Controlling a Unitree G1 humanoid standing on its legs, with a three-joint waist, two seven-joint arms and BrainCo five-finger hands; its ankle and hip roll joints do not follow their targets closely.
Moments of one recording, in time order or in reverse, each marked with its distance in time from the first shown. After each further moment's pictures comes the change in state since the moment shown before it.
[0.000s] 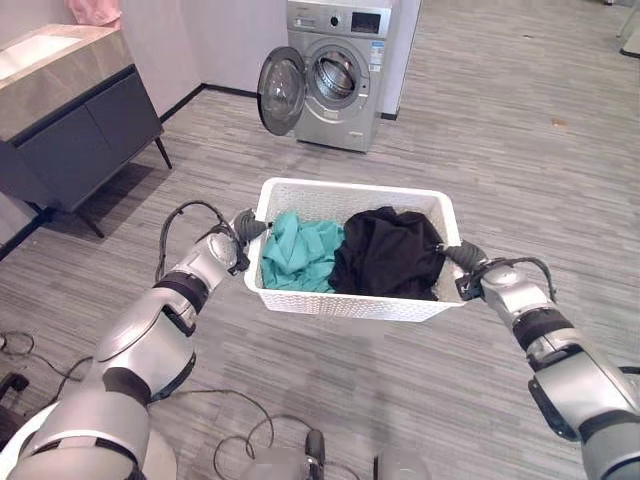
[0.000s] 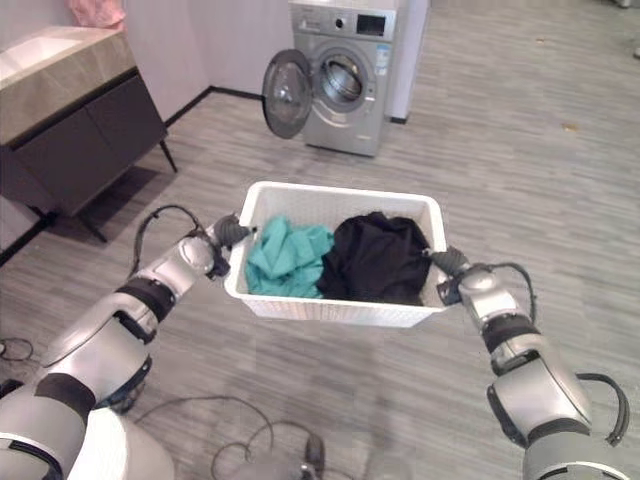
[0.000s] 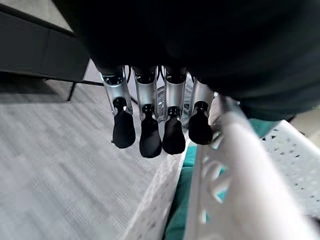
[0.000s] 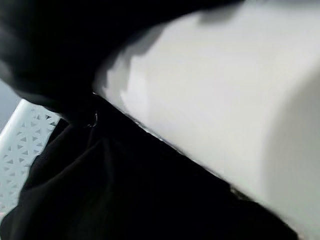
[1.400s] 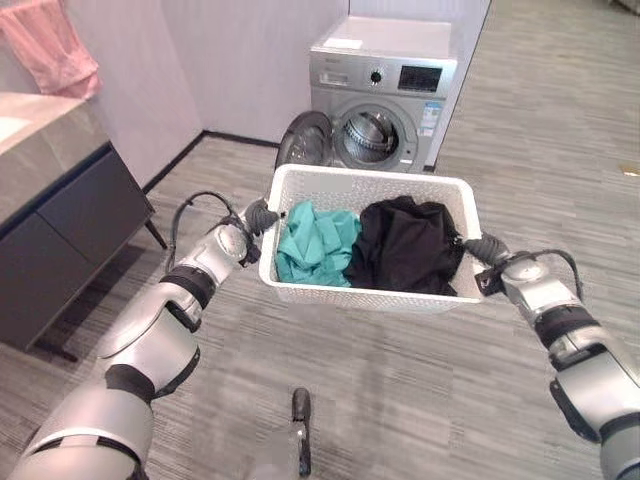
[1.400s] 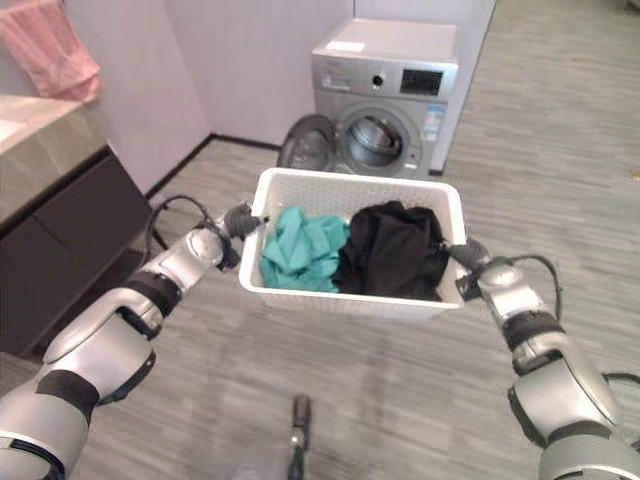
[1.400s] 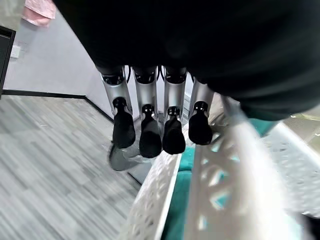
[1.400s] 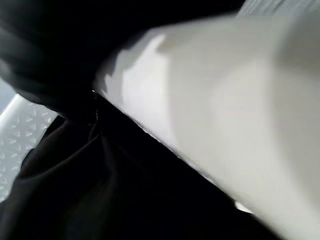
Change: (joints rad) left arm -0.033 0.010 0.015 -0.050 -0.013 -0.013 0.001; right arm -0.027 -0.109 0.039 -0.101 0.004 -0.014 -0.024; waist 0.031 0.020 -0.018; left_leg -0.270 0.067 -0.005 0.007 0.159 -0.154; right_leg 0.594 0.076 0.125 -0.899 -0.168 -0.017
